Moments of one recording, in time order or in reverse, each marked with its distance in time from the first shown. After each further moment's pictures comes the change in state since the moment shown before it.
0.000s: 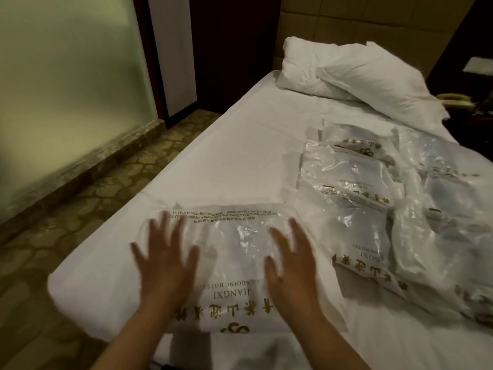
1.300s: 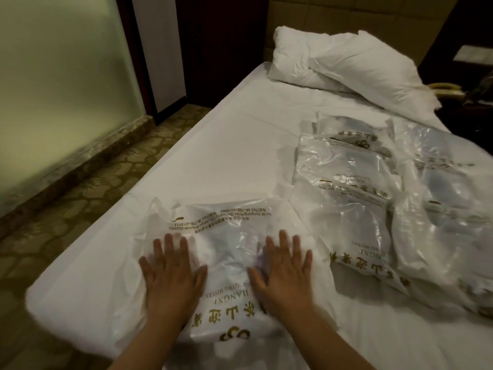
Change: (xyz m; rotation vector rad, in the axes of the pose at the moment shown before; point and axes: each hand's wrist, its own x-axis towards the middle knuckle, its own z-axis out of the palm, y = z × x) left_hand 0.006 -0.029 0.075 0.301 -0.165 0.032; right_hand 0.012 0.049 0.052 -0.423 -0.370 0.114
